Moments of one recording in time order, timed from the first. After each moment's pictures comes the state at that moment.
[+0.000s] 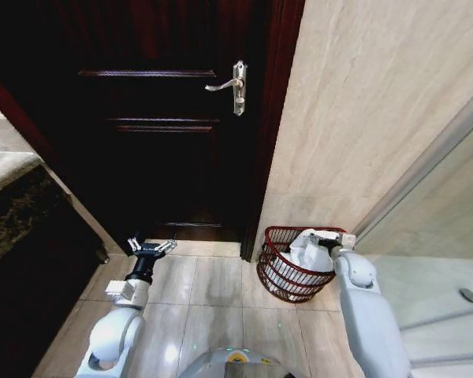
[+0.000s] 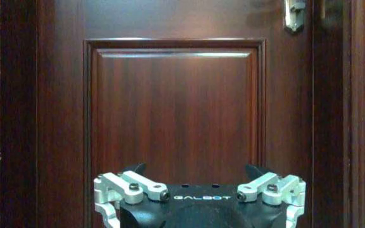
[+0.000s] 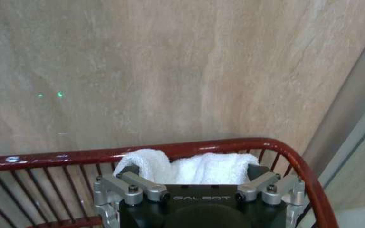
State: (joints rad) left arm 1.63 -1.35 -0.68 -2.22 -0.26 -0.07 0.00; right arm -1.05 1.32 0.70 1.71 0.21 -0.68 0.00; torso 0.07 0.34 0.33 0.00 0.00
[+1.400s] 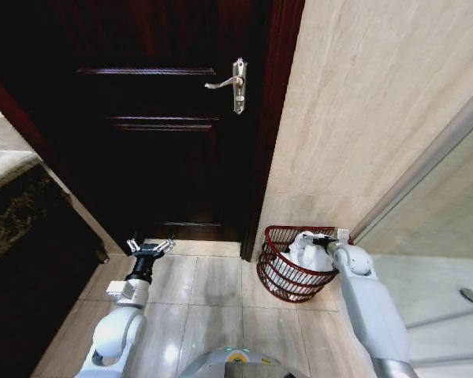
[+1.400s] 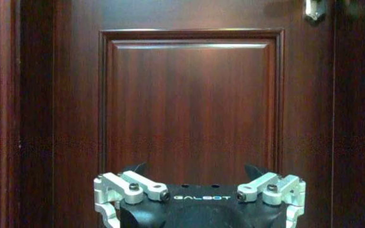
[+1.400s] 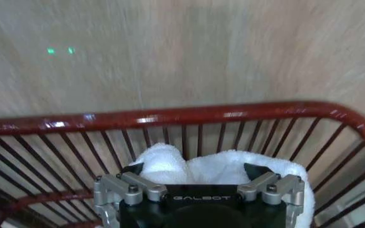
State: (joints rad) left arm 1.60 -1.35 -0.70 -2.15 -0.27 -0.09 -0.01; right arm -0.88 1.21 0.58 1.40 0.30 -0.73 -0.10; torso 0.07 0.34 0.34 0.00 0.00
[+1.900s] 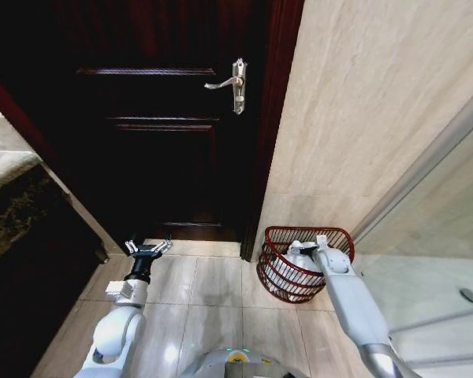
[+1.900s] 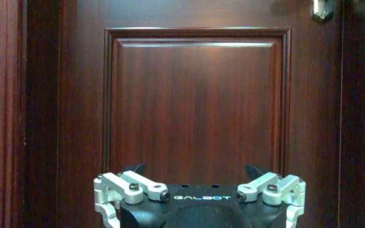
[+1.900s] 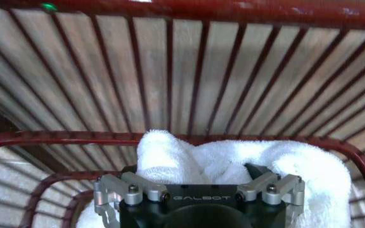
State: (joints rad) left arm 1.59 -1.34 -0.71 -2.13 -0.29 -0.10 -0.01; right arm -0.85 1.25 0.46 1.25 0.17 -0.73 -0.12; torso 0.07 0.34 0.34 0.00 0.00
